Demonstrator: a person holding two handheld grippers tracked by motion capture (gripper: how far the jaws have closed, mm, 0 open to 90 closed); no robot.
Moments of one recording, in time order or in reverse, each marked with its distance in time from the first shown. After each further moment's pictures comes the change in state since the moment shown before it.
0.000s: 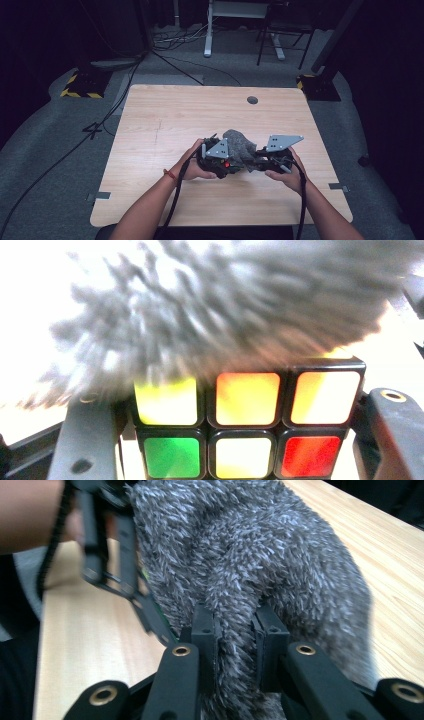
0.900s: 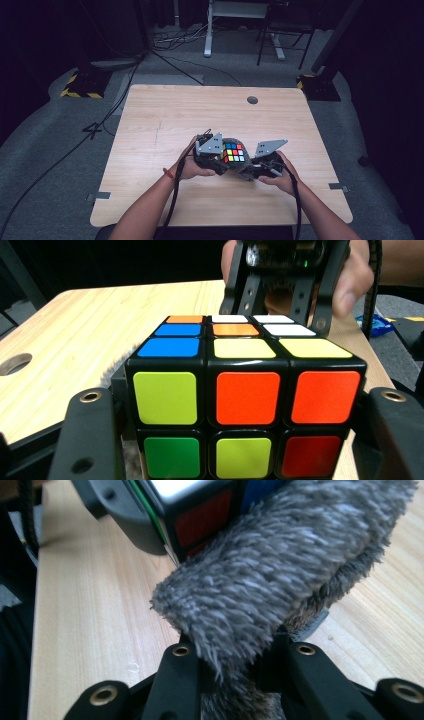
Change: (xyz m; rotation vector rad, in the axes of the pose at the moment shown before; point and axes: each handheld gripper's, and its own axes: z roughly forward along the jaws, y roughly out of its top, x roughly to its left) left arm 0.000 0.007 -0.016 -0.141 0.012 -0.025; right arm 0.000 -0.021 0.033 0.143 0.071 0.031
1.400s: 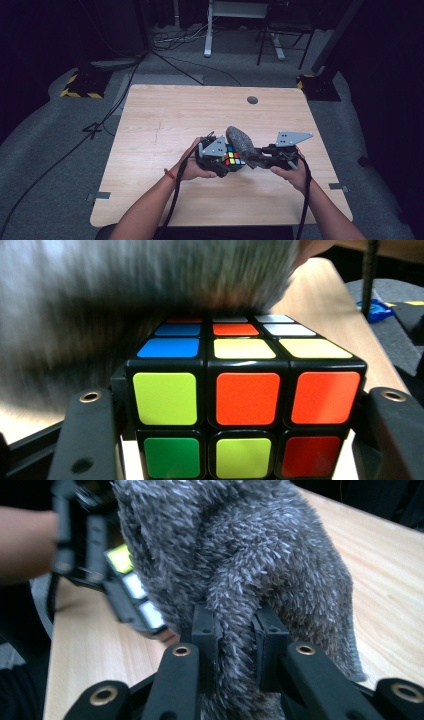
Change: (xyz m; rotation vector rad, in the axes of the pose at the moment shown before) left arm -0.004 -0.001 0.008 0.042 -0.016 0.020; right arm -0.013 0.004 -0.044 -0.229 -0.036 0.043
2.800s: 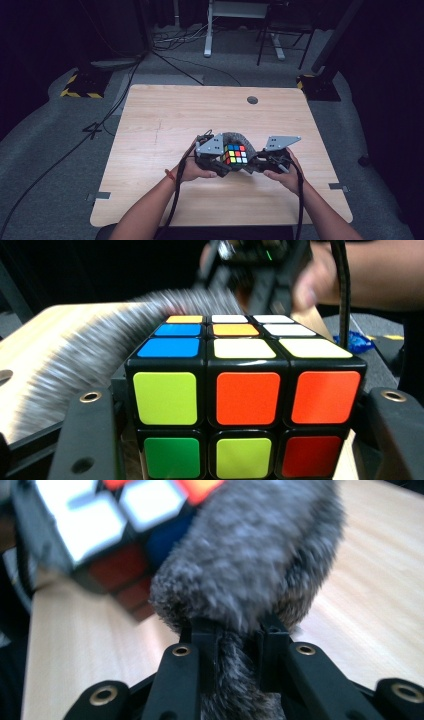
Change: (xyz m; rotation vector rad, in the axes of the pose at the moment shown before) left arm -0.001 0.006 -0.012 -0.113 -0.022 -0.043; right arm 0.006 -0.009 0.021 0.093 -0.023 -0.010
